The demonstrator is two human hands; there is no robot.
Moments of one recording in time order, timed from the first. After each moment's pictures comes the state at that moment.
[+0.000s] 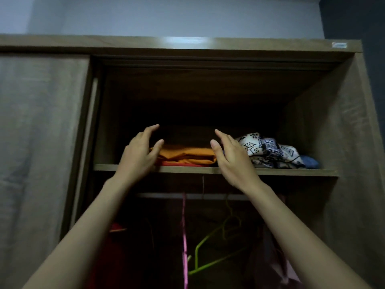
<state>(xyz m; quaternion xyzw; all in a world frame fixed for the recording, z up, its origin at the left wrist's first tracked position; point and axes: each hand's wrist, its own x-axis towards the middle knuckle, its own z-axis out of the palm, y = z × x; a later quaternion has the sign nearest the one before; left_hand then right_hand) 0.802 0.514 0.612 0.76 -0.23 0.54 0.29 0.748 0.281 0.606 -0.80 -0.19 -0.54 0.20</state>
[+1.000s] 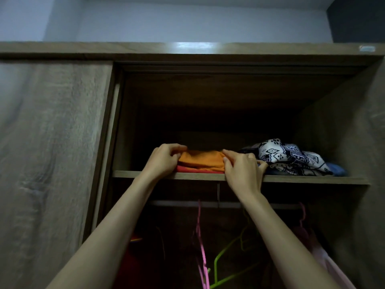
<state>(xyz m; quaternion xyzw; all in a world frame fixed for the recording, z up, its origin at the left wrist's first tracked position) 0.823 0.513 0.629 0.79 -0.28 0.43 0.33 0.776 0.324 0.600 -0.78 0.04 -0.60 0.17</state>
